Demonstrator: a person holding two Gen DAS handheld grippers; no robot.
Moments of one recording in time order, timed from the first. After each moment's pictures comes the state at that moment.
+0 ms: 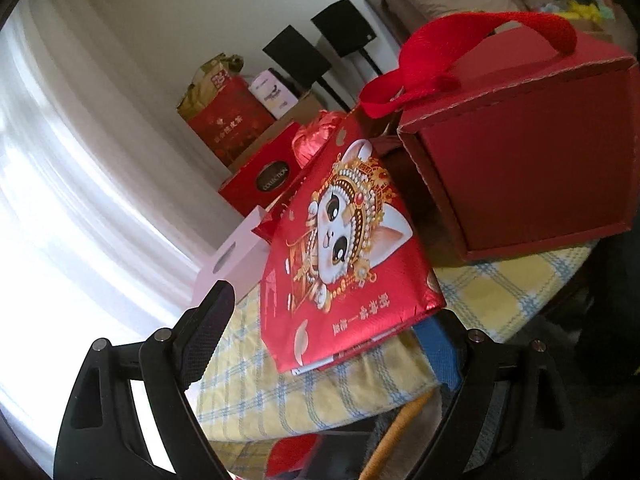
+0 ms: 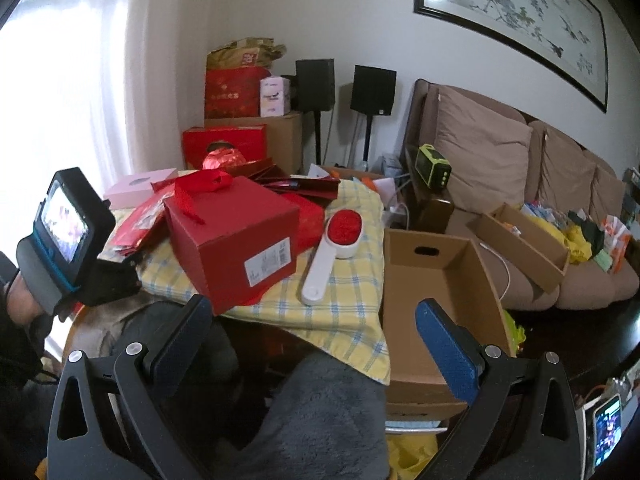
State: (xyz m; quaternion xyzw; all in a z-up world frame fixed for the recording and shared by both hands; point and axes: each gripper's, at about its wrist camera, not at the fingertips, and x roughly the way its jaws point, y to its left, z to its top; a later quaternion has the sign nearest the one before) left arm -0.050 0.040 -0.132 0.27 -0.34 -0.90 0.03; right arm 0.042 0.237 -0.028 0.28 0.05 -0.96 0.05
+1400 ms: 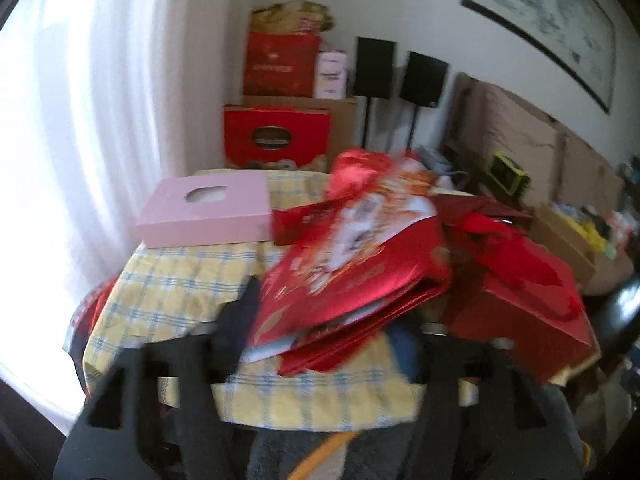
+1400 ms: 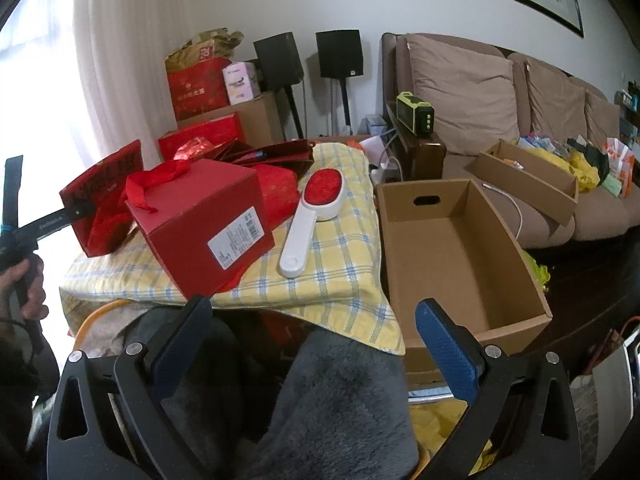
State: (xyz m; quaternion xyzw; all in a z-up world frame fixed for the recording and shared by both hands) left arm -0.085 -0.071 -0.053 0.32 0.06 -0.95 -0.01; right arm 0.024 0.276 -0.064 0.33 -0.05 -0.94 0.04
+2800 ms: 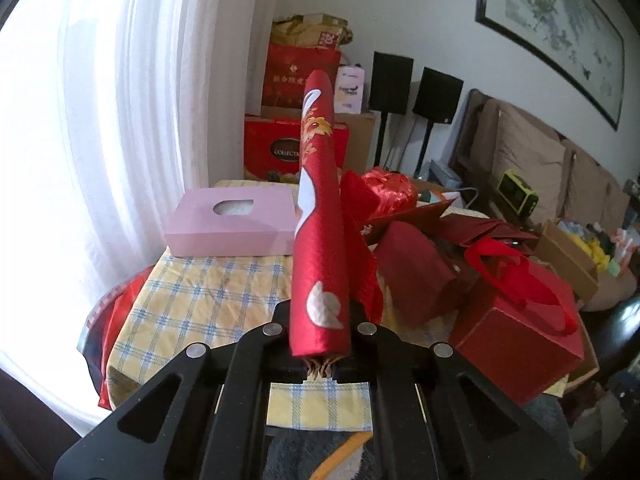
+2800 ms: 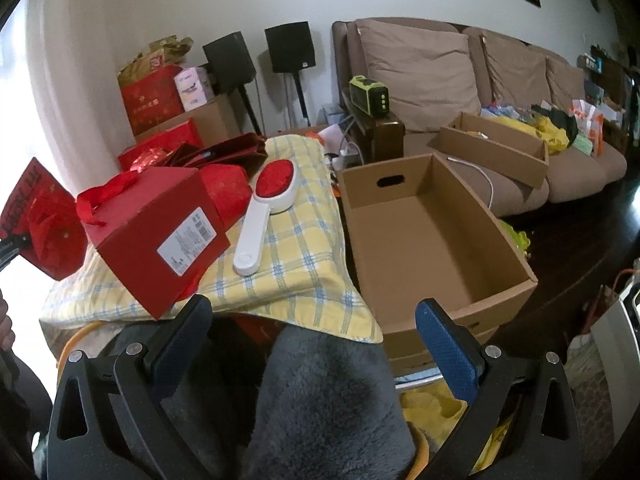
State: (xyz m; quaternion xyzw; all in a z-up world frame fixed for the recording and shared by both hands) left arm -0.067 -0.087 -0.033 0.31 0.07 -0.95 0.00; right arm 0.018 0.295 -0.079 0.34 -0.10 -0.94 -0.03
